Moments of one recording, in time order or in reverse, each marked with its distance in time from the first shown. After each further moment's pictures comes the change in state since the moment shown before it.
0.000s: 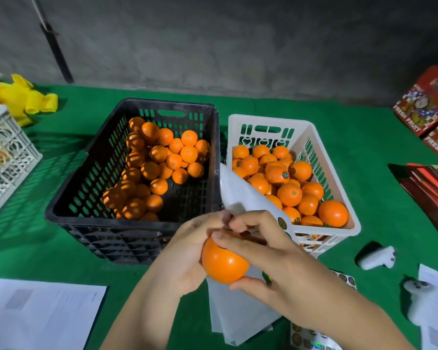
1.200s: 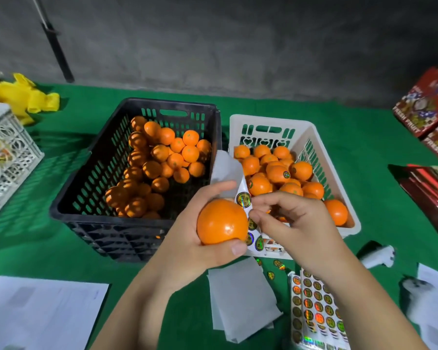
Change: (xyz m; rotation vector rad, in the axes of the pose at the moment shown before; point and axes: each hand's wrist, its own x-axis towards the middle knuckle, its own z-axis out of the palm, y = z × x) left_hand -0.026 0.015 0.001 0.620 -0.058 0.528; right_hand 0.022 0.026 -0.007 0.425 0.381 0.356
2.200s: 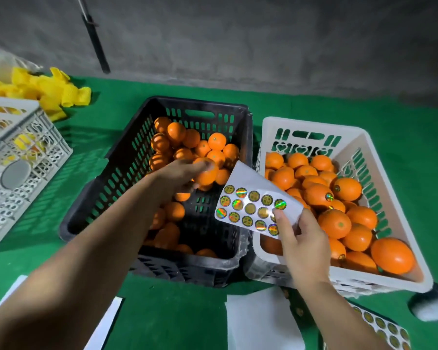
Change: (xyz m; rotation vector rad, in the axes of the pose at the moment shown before) left_hand 0.178 -0.047 -0.132 0.246 0.196 -0.659; right_hand 0.066 0.132 0.063 -0.207 0.396 0.226
